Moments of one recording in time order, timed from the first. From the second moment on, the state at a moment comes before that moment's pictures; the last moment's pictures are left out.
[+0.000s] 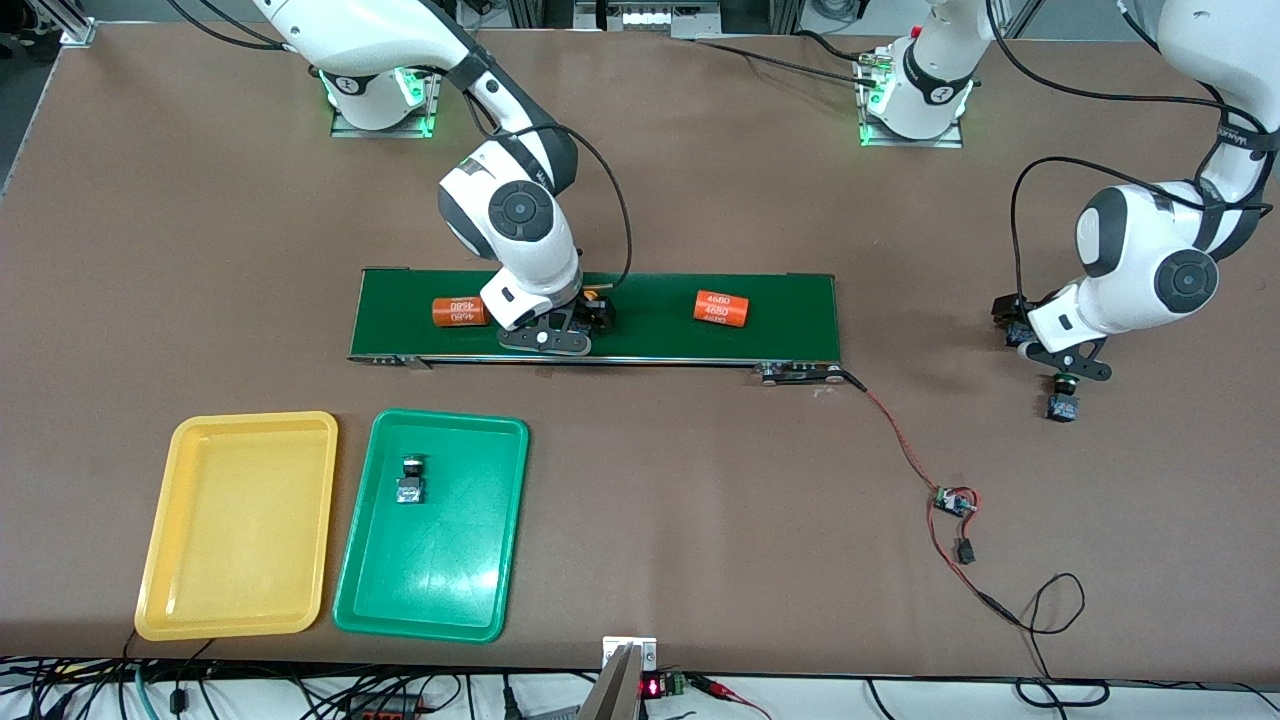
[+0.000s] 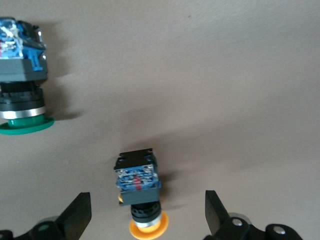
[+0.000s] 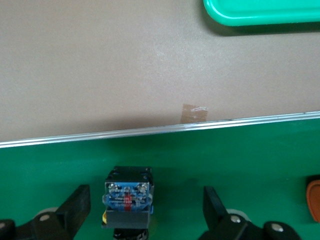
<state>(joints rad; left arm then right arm) 0.39 0.34 -0.17 -2.24 0.20 2.35 0.36 0.38 0.54 0.33 -1.82 -0.22 2.34 0.92</state>
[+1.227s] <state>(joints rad) 0.43 0.35 -0.24 -2.23 0.20 2.26 0.35 0.26 0.49 0.32 -1.70 -0.21 2.13 0.75</state>
